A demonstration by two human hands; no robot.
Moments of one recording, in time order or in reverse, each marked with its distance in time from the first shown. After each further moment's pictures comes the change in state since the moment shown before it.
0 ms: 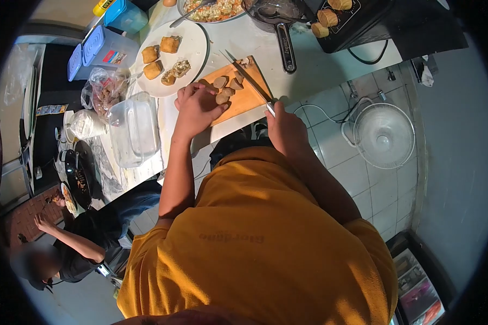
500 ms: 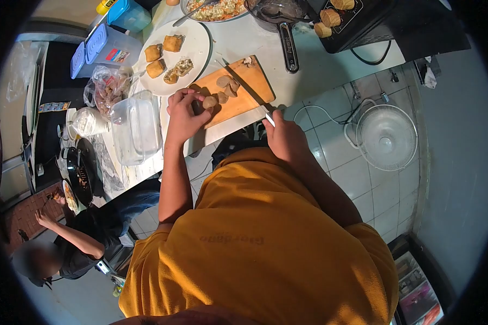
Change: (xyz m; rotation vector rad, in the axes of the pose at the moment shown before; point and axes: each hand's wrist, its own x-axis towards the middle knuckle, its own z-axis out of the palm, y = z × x) left_hand -0.015 -0.022 -0.013 -0.050 0.072 -0.043; right_hand -0.012 0.009 0.012 0.134 -0.066 -0.070
